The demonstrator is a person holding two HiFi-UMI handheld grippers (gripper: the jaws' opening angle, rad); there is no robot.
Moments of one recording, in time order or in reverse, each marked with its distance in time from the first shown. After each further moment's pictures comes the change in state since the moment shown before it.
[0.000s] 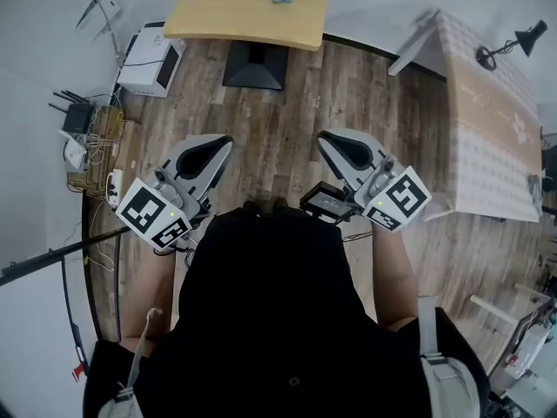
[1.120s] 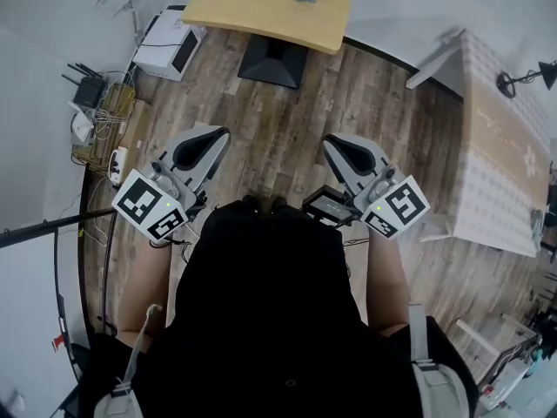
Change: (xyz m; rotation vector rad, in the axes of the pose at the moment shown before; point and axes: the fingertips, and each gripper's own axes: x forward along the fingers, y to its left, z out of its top) left arm 0.005 0.012 -0.009 -0.001 0.015 0.133; right arm -0.002 -0.022 -0.021 0.045 0.019 0.038
